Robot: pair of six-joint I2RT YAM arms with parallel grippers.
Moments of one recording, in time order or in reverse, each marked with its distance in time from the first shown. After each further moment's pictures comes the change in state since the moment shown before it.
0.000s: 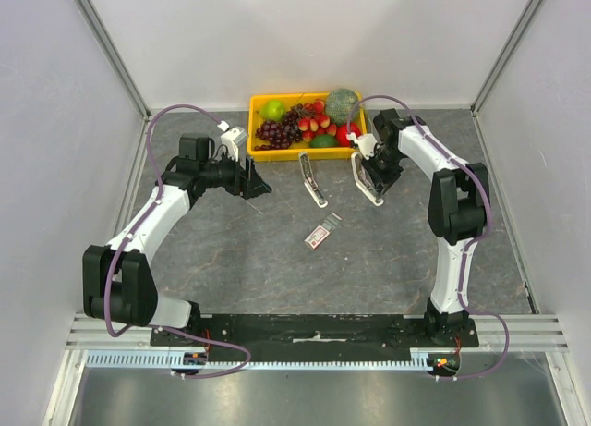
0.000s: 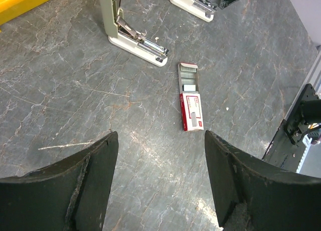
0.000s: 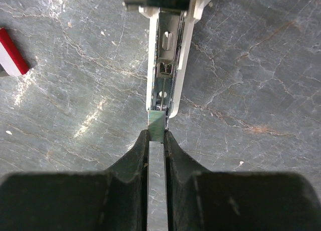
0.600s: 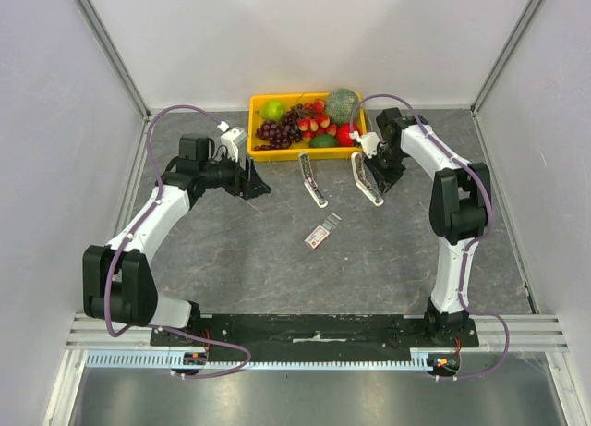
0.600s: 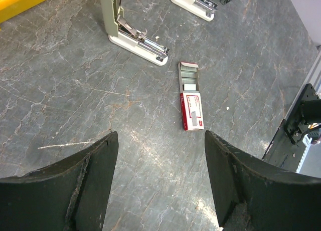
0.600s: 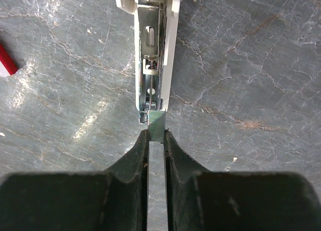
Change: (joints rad) left arm 0.002 0.000 -0.004 0.000 0.000 0.000; right arm -0.013 -0.002 0.007 0.004 0.015 0.000
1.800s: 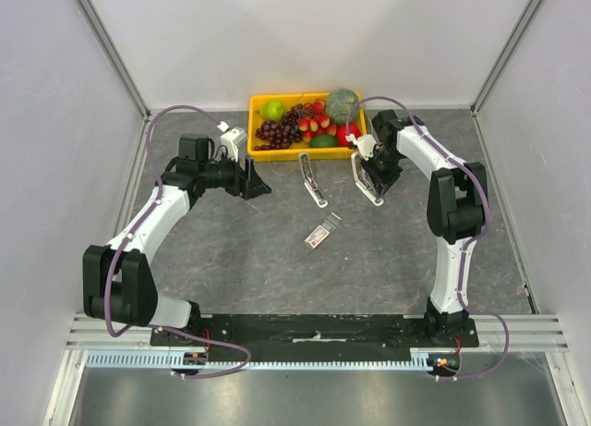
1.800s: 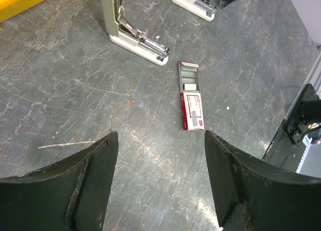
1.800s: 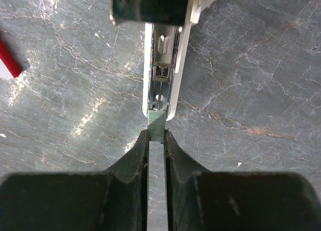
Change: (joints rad) left arm 0.001 0.000 -0.001 0.000 0.000 0.000; right arm 0.019 0.014 0.000 0.000 0.005 0.000
